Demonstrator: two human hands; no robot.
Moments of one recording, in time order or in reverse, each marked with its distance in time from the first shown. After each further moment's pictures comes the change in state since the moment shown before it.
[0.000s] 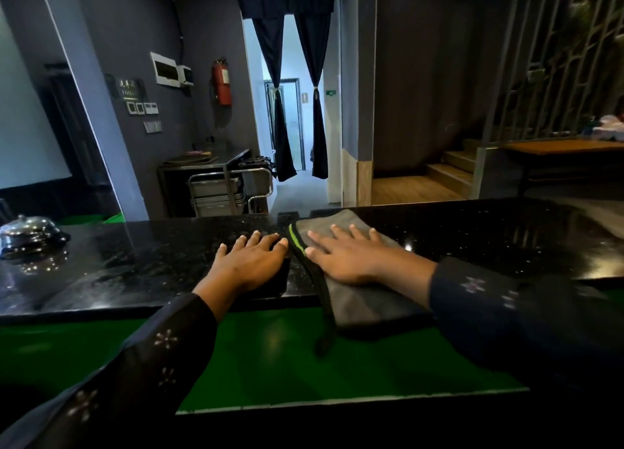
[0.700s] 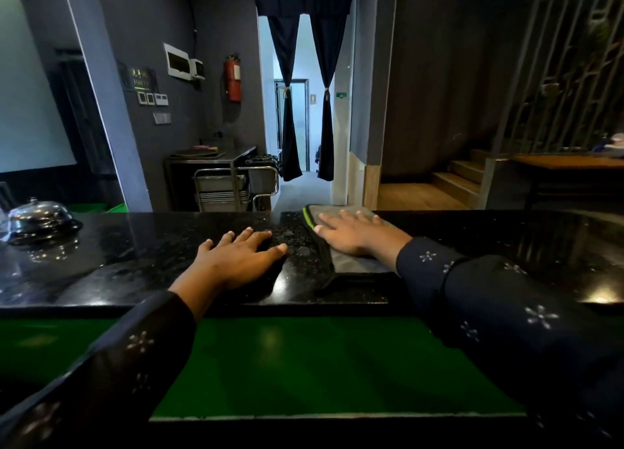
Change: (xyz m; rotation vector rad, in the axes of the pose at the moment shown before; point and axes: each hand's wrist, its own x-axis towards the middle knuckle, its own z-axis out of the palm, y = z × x) left_hand 0.008 -0.063 -0.013 0.039 -0.007 0.000; right_hand 0.076 -0.020 -0.012 -0.012 0.007 0.053
